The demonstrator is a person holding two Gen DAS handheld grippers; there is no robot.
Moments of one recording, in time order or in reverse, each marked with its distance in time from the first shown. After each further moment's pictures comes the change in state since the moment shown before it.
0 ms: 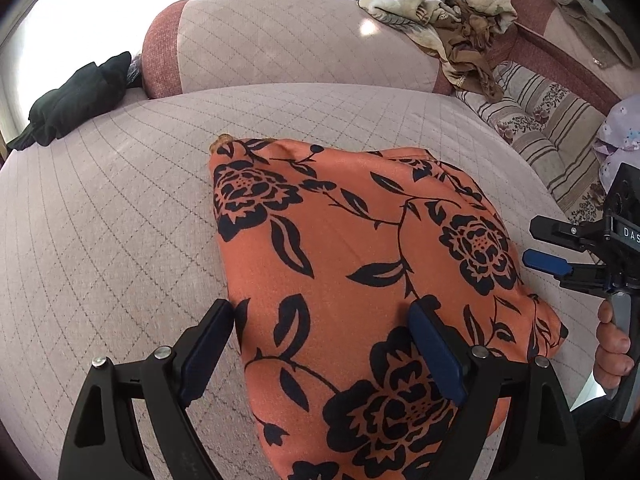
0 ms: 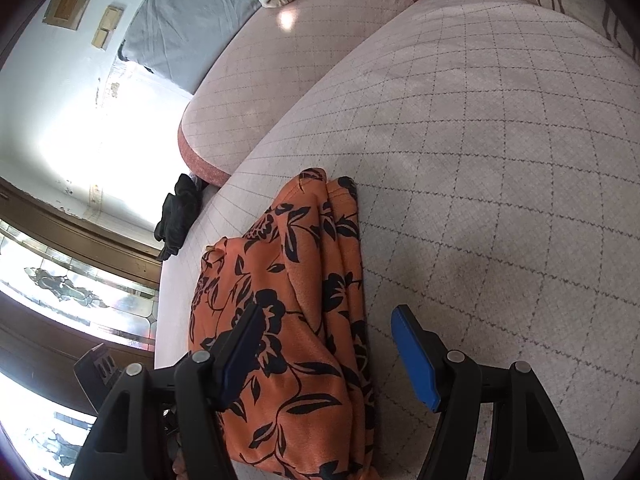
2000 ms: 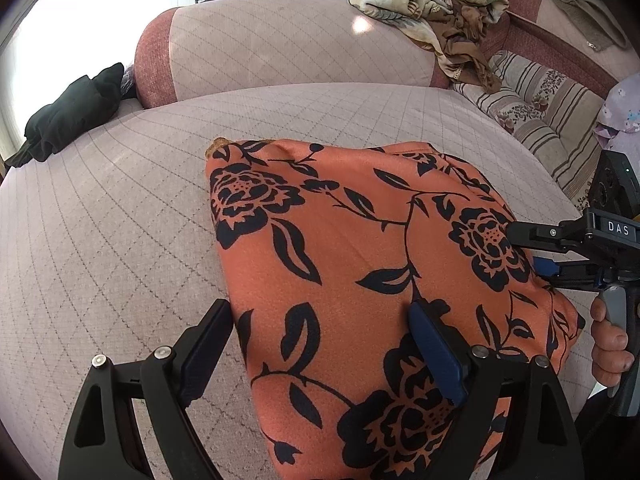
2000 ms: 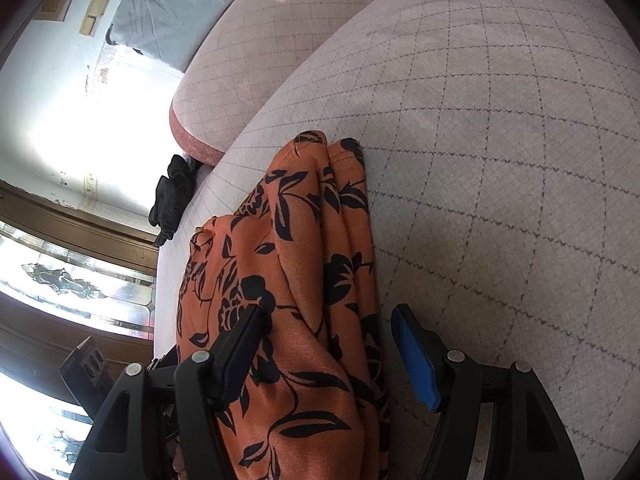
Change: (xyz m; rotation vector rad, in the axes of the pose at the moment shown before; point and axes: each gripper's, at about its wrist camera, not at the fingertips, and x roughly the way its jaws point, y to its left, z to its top) left arm 0.011 0.000 -0.002 0.048 -0.010 0.021; right arm 0.037 -0.005 -0.002 0.021 0.078 0.012
